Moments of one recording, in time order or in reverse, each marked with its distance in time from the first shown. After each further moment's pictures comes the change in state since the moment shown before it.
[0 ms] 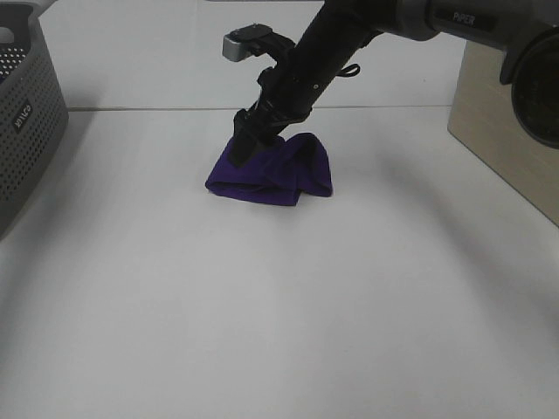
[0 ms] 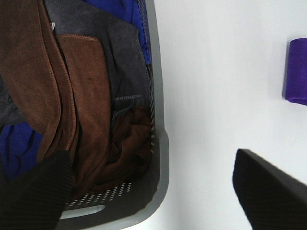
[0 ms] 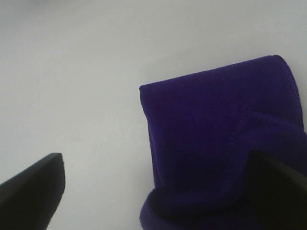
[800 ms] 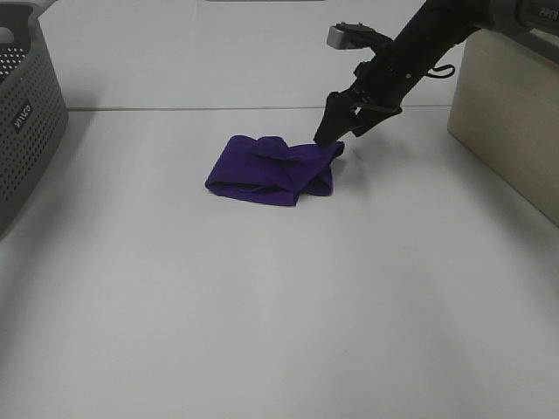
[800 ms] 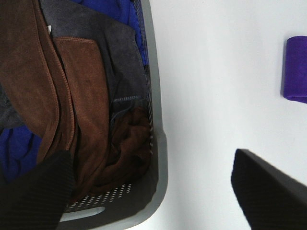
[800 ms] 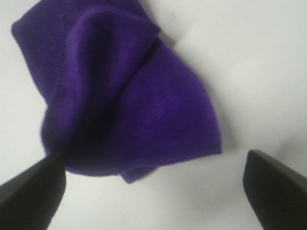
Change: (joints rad) left arm 0.000 0.000 0.000 -0.008 0.000 0.020; right arm -0.244 0.015 -0.005 0.027 0.105 0.063
